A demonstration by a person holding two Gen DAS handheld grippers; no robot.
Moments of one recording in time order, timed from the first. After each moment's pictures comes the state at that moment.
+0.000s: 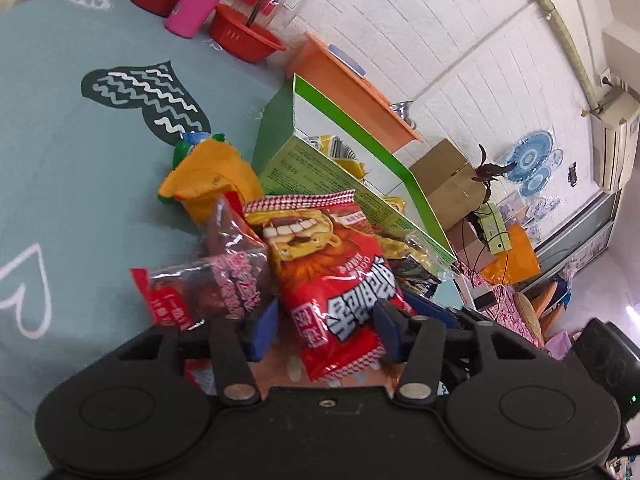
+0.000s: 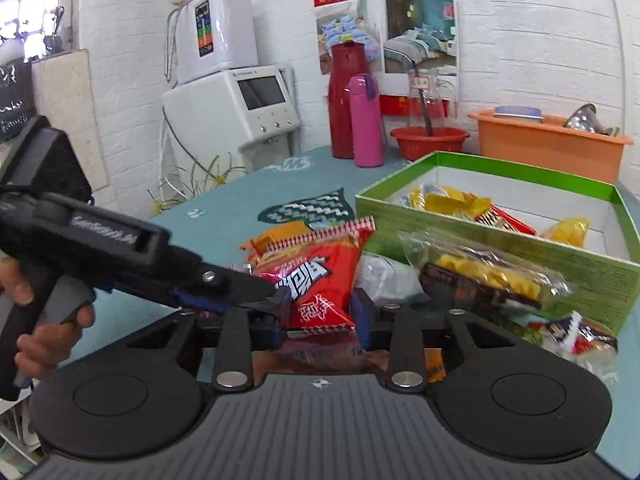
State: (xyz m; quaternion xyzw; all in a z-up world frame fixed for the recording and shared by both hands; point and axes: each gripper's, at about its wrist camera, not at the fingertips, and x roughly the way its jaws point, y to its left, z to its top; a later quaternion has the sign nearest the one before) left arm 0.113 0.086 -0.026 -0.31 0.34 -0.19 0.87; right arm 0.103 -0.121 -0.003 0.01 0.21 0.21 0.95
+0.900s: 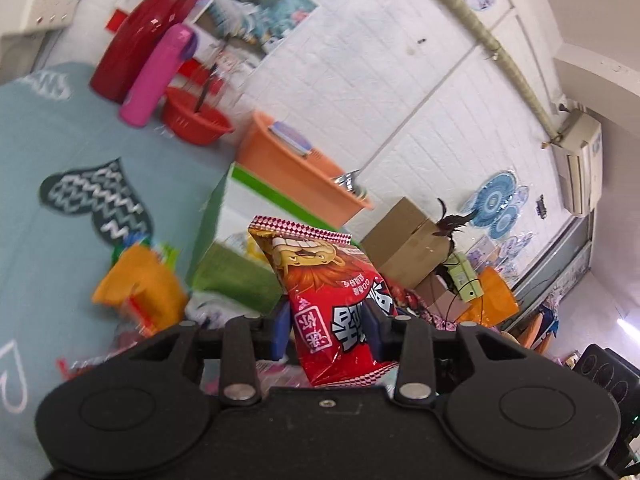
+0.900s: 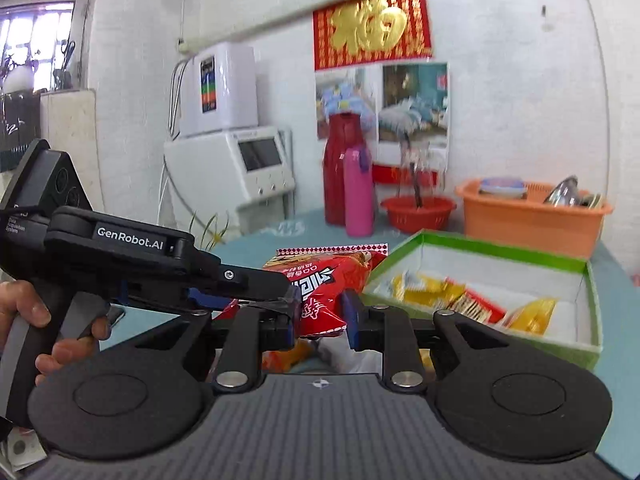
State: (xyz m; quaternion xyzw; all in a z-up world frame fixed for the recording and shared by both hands) left arm 0.107 0.062 0.043 -0.29 0.23 -0.20 0.91; right arm 0.089 -0.137 0.054 0.01 0.12 0.20 0.97
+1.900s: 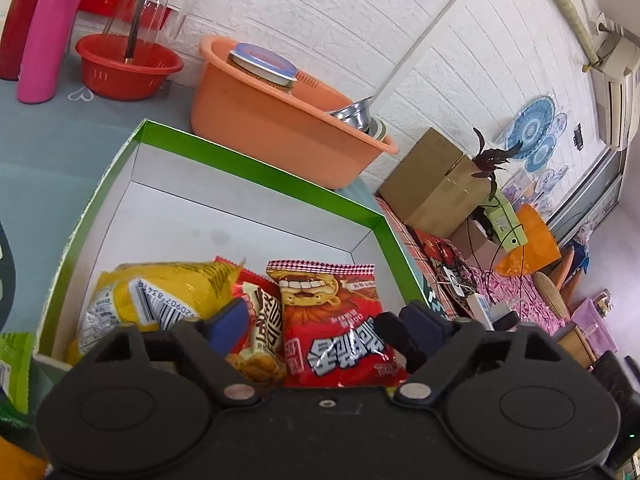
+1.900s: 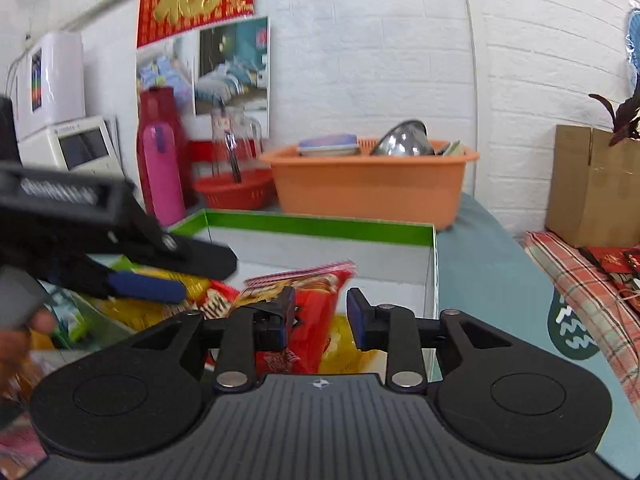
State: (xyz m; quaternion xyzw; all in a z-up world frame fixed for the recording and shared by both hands) left arm 0.284 -0.026 0.013 -0.22 0.34 -0.22 0.89; right arm 0.199 -0.252 -0.001 0.03 0.17 0.01 0.98
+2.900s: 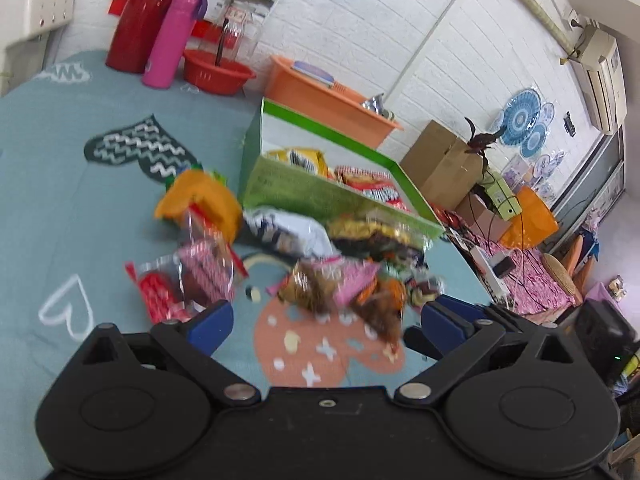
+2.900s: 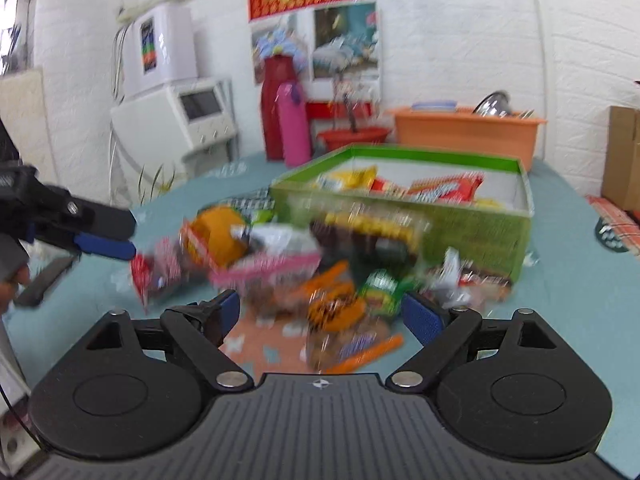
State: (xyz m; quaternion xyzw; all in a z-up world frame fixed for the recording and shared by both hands) left arm 0.064 0.062 0.005 -0.20 0.33 -0.18 0.90; right arm 0.062 -0.166 -0.017 0.02 0.22 0.14 0.97
